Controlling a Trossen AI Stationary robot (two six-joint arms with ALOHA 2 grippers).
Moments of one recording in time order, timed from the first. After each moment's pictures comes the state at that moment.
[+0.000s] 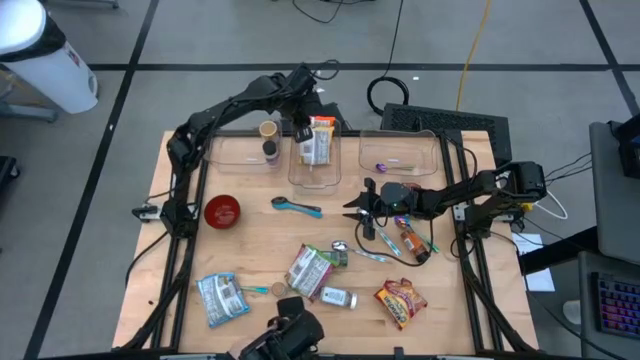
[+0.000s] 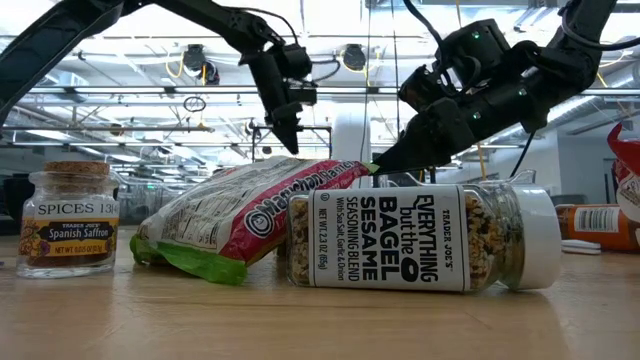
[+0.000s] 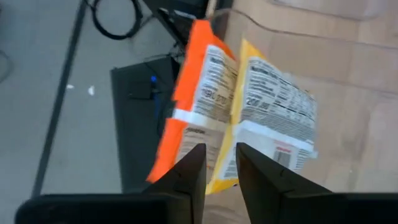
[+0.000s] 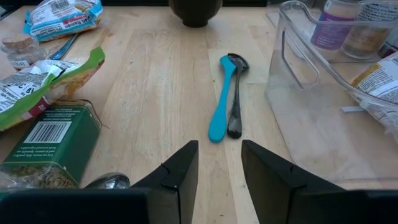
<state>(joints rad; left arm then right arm) 0.67 2.05 1.97 -0.96 0.01 0.48 -0.11 1.54 0.49 0.67 -0.05 -0.04</state>
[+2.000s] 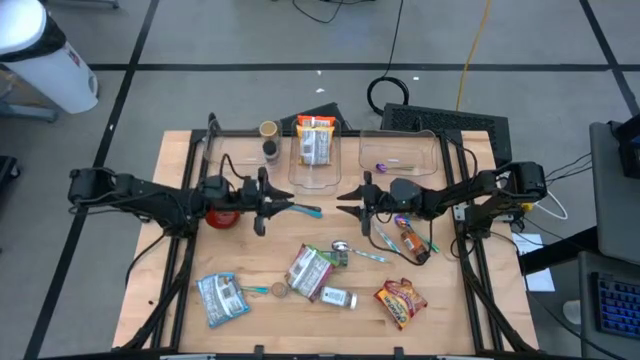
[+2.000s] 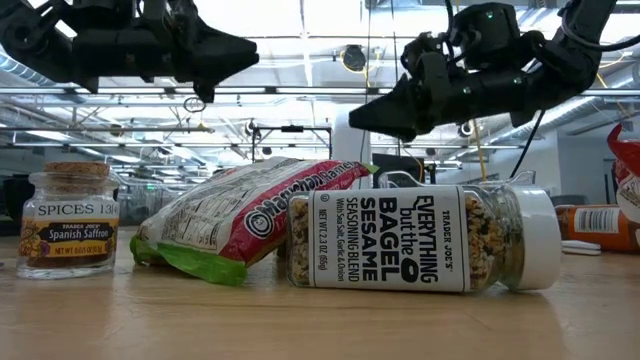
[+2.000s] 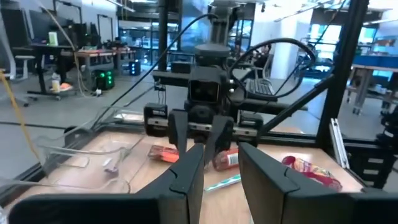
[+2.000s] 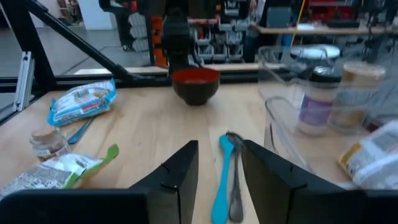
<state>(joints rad) 0.08 1.14 0.33 0.90 0.08 -0.06 -0.11 1.53 0.49 0.95 -0.06 0.00</state>
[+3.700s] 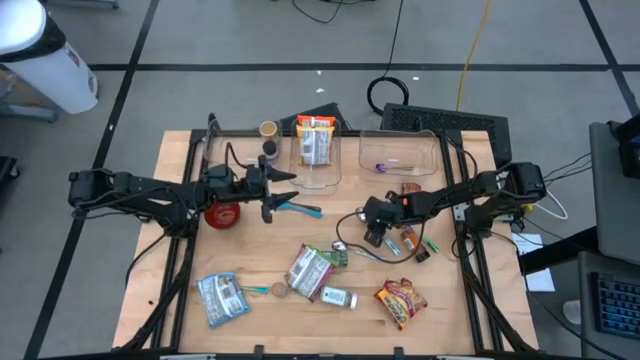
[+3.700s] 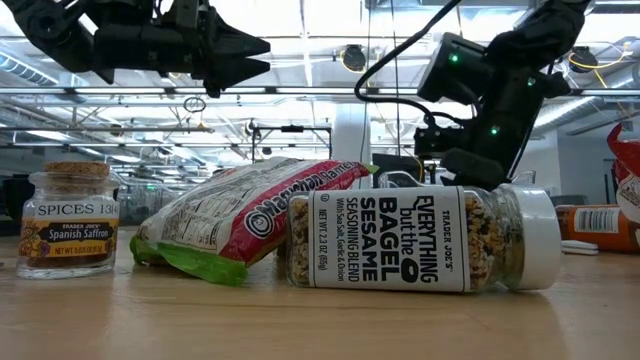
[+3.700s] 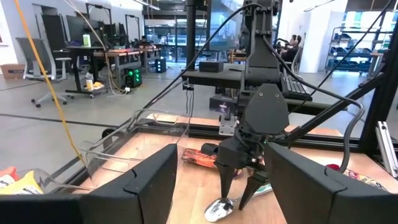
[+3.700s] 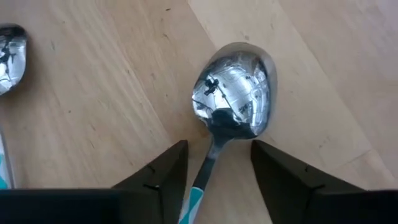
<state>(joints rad) 0.16 1.15 0.42 0.78 0.05 -0.02 -0.02 1.57 0.68 -0.27 0.22 0.46</state>
